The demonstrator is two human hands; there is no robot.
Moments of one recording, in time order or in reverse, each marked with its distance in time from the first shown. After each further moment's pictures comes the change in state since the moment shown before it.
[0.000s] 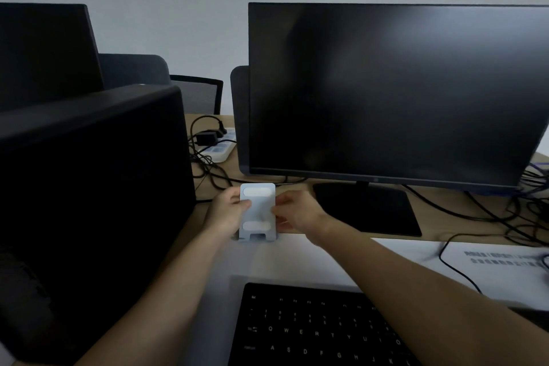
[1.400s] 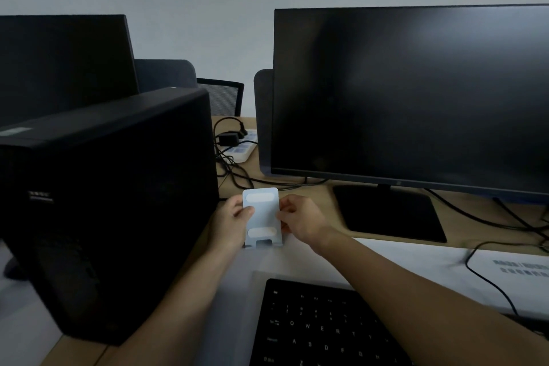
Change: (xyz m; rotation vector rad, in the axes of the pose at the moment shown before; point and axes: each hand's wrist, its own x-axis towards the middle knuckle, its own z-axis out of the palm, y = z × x) left_hand -0.025 -0.018 -0.024 0.026 0.125 0.040; right_hand 0.001 0.004 0.032 -0.175 0.015 -0.134
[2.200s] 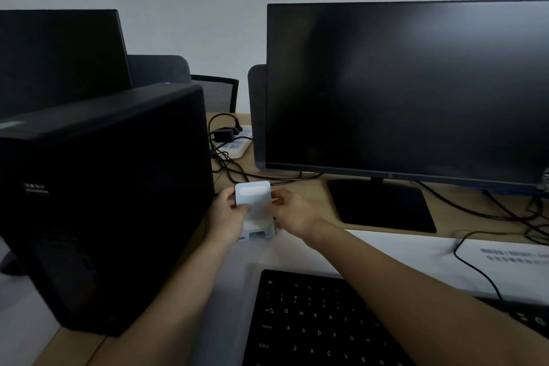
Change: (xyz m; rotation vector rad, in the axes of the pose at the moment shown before) left_hand 0.007 0.000 0.004 -0.034 0.052 -0.032; right_hand -0.012 -0.013 0.001 0.093 -0.109 0.048
